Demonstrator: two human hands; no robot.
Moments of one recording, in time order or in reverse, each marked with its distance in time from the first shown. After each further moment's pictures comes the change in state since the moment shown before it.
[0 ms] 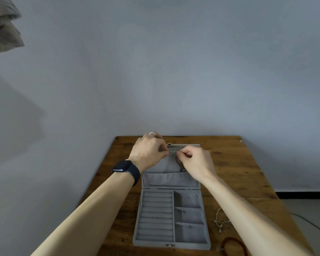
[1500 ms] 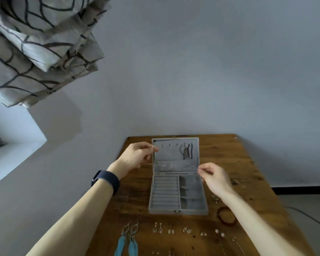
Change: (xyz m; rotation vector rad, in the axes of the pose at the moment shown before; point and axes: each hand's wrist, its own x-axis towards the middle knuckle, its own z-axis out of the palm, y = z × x) left_hand -0.128 0.001 -0.075 -0.853 -0.090 -0.355; right_hand -0.125 0.019 -0.036 0.265 -0.049 0.211
